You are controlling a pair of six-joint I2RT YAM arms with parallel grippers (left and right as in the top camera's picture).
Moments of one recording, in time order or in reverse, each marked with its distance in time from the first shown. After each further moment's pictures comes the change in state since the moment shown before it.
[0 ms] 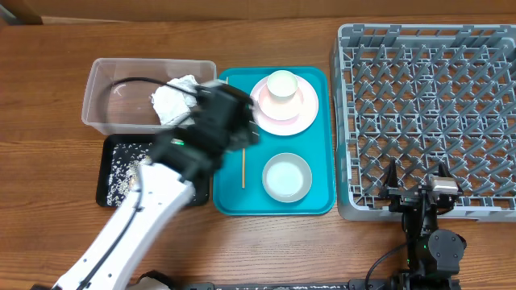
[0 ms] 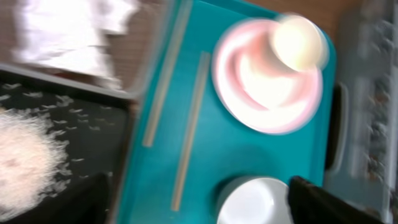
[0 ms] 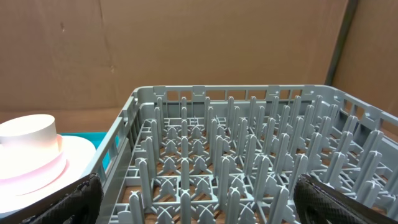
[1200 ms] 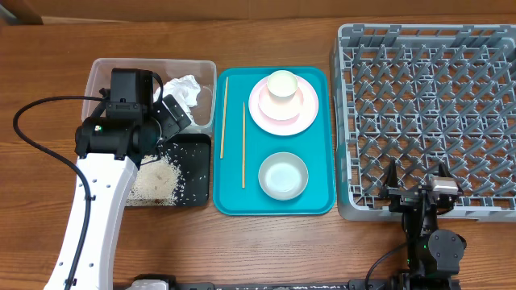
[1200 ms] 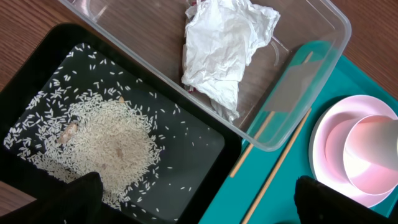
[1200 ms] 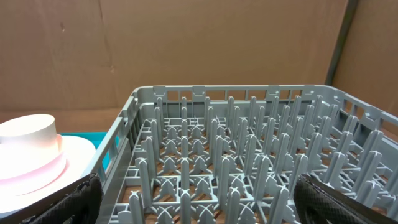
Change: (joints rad) left arm 0.402 -0.004 0.000 -0.085 0.092 0.035; right arm 0.000 0.000 0.000 0.000 0.000 0.000
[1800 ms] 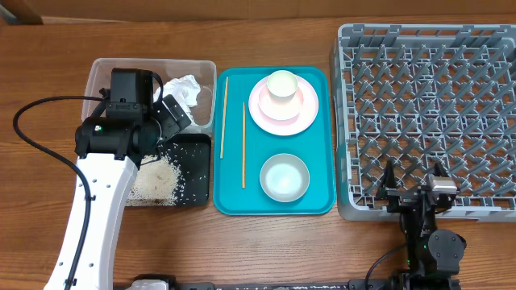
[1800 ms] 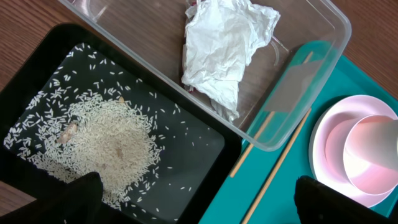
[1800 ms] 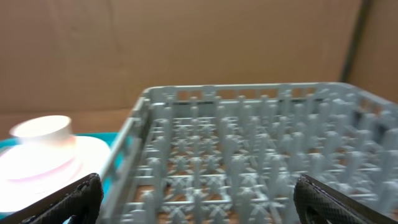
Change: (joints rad) left arm 0.000 0.000 0.000 0.000 0.000 0.000; right arm 0.000 0.000 0.000 0.000 -0.051 0.045
